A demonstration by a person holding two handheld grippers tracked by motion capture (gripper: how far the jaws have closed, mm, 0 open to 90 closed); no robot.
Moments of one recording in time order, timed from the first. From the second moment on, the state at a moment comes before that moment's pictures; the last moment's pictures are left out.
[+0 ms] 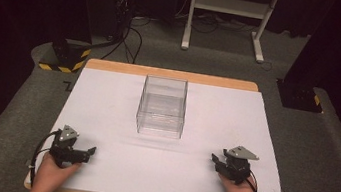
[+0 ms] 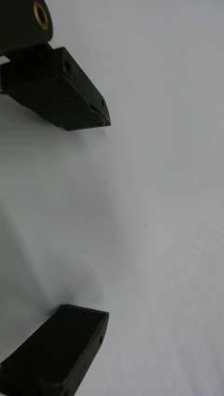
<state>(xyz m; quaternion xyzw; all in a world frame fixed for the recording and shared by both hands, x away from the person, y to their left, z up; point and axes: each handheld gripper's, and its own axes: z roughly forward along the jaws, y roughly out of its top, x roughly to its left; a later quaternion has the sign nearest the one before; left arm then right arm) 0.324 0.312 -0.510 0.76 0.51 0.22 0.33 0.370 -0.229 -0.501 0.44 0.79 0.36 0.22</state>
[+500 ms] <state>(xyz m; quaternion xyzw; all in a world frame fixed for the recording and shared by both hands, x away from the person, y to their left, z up) 0.324 0.311 -0.510 0.76 0.51 0.23 0.33 0.364 -0.230 -0.498 0.44 0.78 0.38 0.23</state>
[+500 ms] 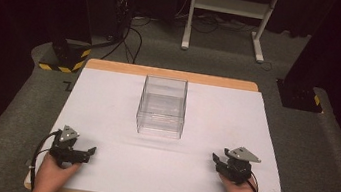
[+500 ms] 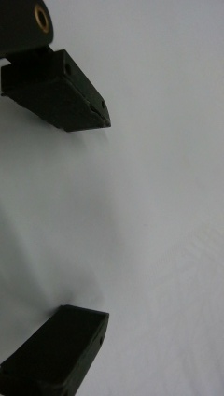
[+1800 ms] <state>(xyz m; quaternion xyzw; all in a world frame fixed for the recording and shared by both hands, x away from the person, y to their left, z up) 0.324 0.312 -0.510 0.77 0.51 0.22 0.33 0.349 -0.191 -0.481 0.38 0.80 0.40 0.24</state>
